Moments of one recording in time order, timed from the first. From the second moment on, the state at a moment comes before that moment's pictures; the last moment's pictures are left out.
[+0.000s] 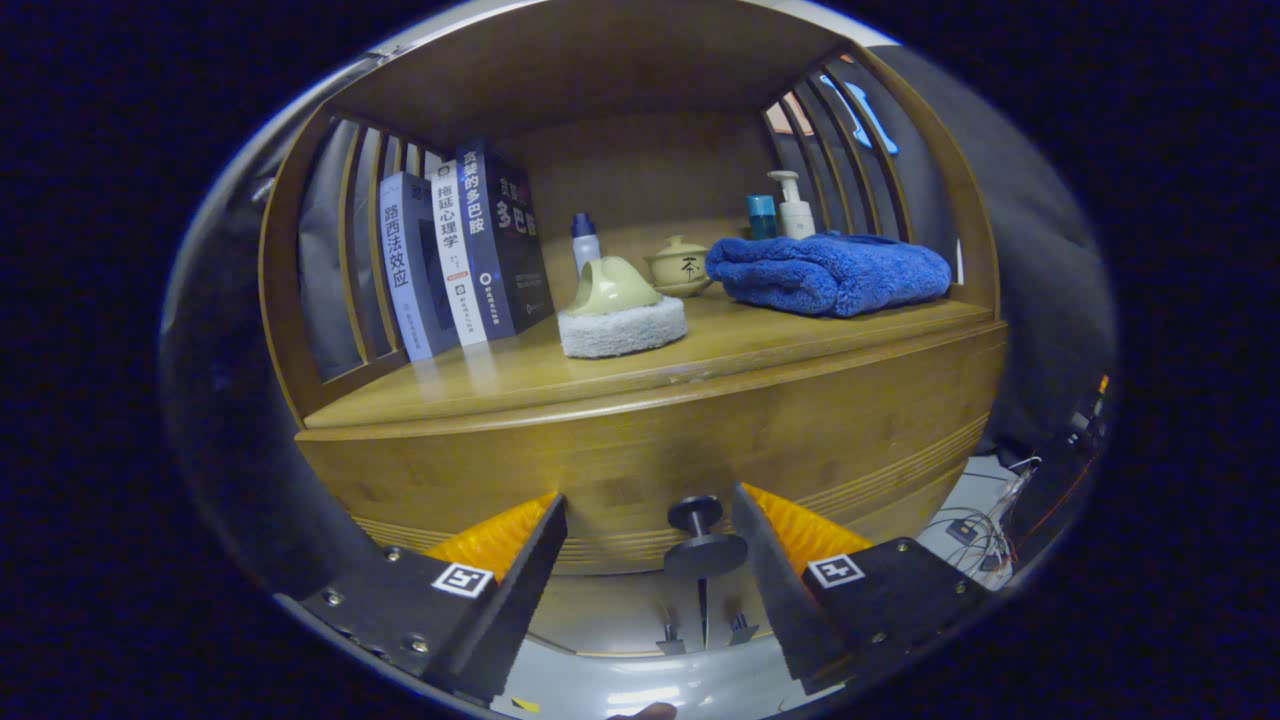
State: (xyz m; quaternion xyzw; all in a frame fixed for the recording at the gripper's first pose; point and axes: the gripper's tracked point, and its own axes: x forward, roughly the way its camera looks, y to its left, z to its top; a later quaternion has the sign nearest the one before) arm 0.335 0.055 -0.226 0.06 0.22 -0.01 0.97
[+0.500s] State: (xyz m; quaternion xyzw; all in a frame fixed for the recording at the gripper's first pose) arm 0.335 0.050 -0.228 0.10 0.22 -0.01 0.97
